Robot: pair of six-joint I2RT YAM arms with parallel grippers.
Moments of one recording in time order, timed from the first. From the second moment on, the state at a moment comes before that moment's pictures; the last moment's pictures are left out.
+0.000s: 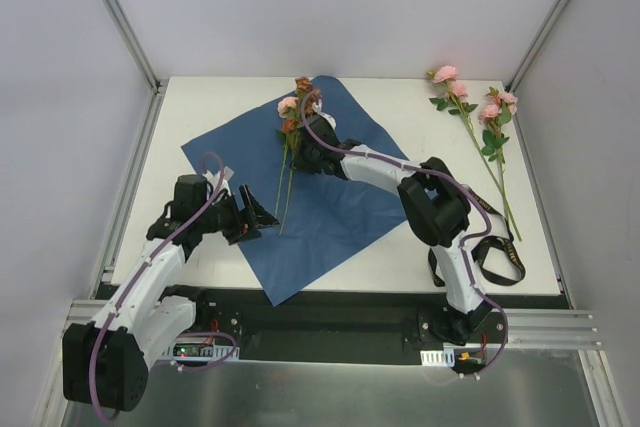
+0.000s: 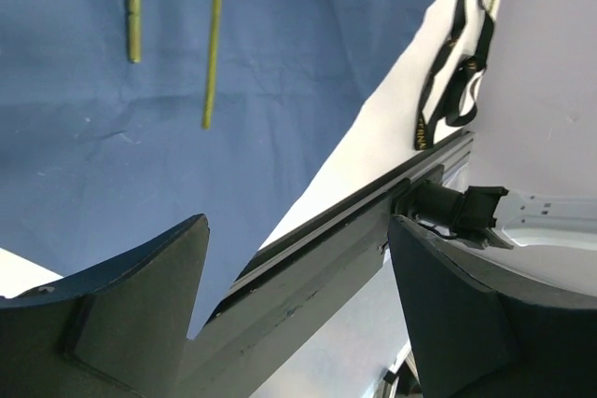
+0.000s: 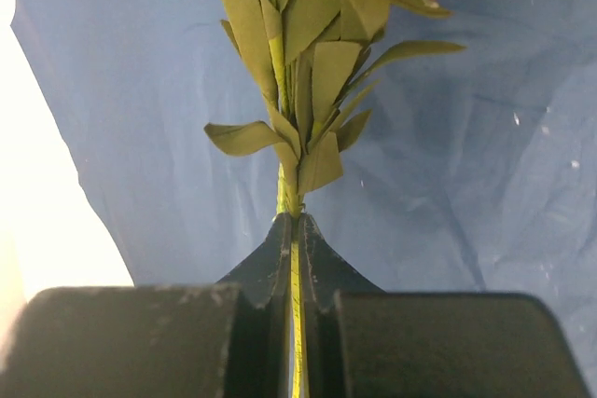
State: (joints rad) left arm -0.14 0.84 0.49 -0.40 0.70 -0.72; right arm 0.78 2.17 1.63 -0.23 0.07 0.88
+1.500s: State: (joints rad) left arm -0.14 1.00 0.36 -0.23 0.71 -0.73; right arm 0.73 2.30 1.75 -0.19 0.02 0.73
